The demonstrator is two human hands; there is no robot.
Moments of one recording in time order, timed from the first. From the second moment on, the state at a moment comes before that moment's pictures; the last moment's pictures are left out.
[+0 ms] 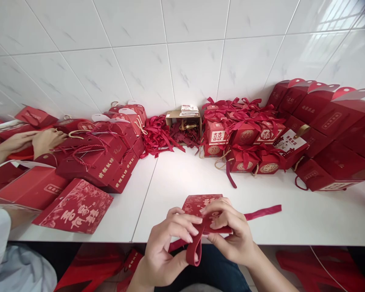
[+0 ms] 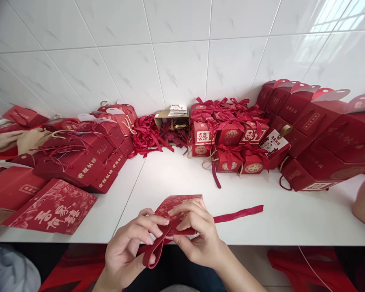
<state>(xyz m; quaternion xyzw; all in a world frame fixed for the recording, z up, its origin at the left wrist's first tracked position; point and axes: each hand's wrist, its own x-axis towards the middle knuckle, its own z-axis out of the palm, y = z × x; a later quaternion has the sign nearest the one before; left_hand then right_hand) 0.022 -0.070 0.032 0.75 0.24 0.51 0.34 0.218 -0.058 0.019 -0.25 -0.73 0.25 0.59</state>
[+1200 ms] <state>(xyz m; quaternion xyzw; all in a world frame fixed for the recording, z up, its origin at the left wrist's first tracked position) 0.024 -0.074 0.023 0.69 0.23 0.57 0.38 0.199 -0.067 0.020 -0.30 -0.68 0.25 0.62</state>
